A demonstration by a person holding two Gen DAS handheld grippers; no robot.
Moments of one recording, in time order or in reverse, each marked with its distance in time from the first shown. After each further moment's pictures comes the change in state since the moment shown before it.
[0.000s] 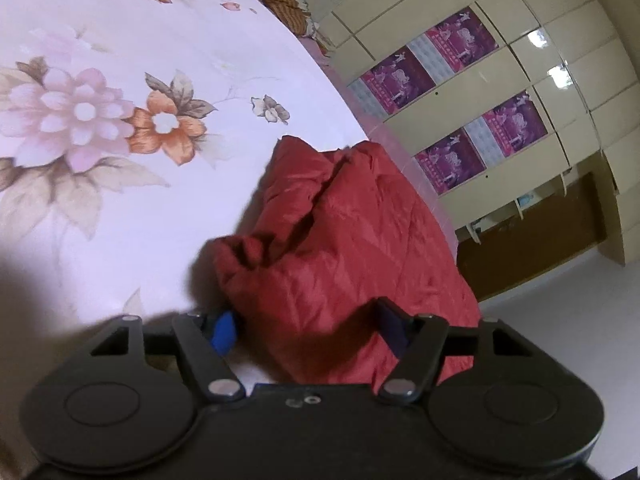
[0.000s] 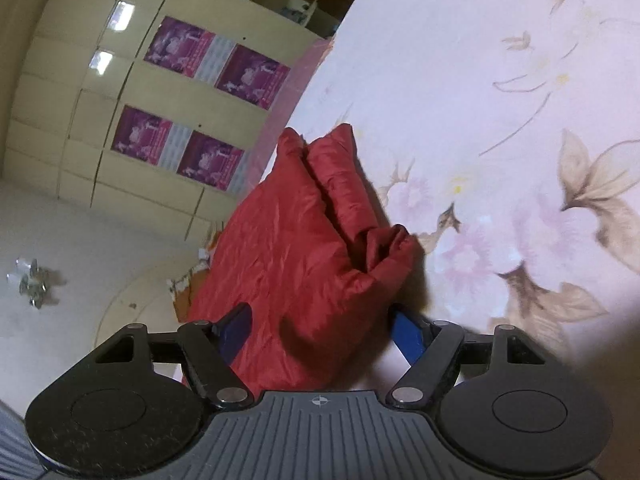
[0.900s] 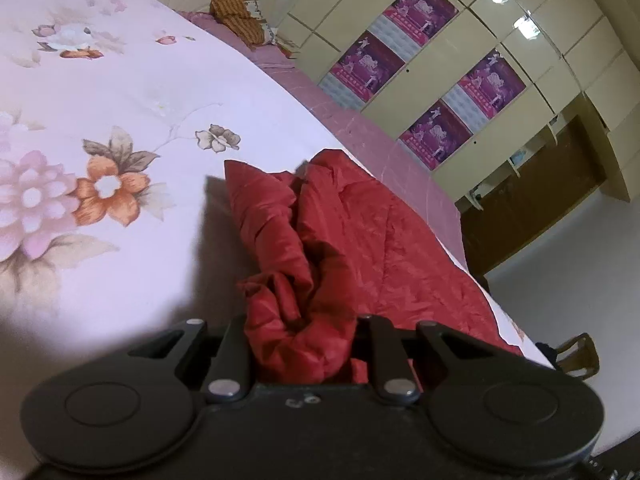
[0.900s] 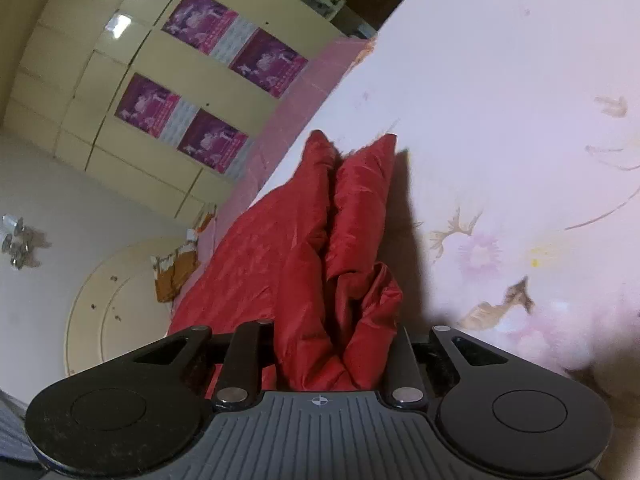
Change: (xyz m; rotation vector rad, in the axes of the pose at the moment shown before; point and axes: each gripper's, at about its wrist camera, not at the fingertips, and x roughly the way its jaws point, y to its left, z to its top) left arm -0.015 -0.034 -0.001 0.220 0.005 0.030; right arm 0.019 0.031 0.008 -0.175 0.031 -0.050
